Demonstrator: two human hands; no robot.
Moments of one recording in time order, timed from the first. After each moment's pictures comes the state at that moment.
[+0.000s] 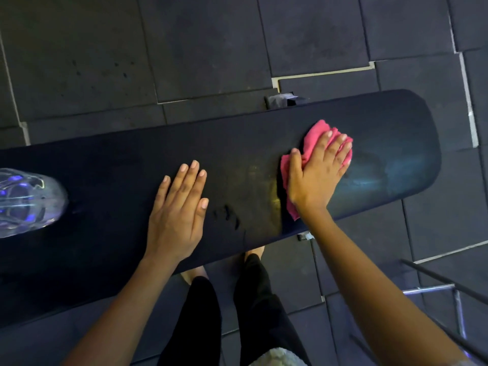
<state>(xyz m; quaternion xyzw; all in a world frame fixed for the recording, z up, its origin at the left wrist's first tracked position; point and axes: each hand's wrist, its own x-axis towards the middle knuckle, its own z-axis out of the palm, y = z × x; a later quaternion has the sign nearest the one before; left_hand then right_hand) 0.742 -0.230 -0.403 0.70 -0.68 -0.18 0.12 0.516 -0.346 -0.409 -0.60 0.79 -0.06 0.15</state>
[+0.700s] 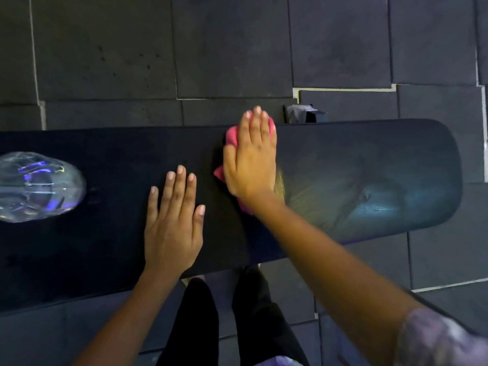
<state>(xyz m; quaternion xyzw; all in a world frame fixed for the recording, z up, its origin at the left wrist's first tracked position) 0.753 -0.212 -0.405 0.79 -0.60 -0.13 0.06 0.652 -0.366 -0.398 -0.79 0.58 -0.03 0.20</state>
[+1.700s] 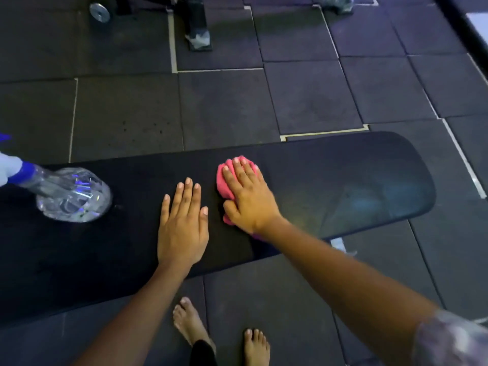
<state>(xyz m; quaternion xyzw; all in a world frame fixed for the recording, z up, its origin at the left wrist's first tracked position) 0.752 -0.208 -0.415 0.78 -0.62 -0.09 0.09 0.605 -0.312 -0.400 -0.89 0.43 0.02 0.16</state>
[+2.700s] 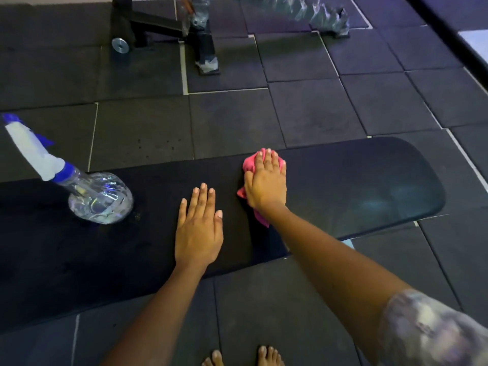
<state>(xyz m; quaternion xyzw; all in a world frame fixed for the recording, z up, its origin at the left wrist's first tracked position) 0.755 -0.207 -0.419 0.77 -0.62 -0.09 0.11 0.629 -0.341 -0.400 -0.77 0.62 0.00 0.15</state>
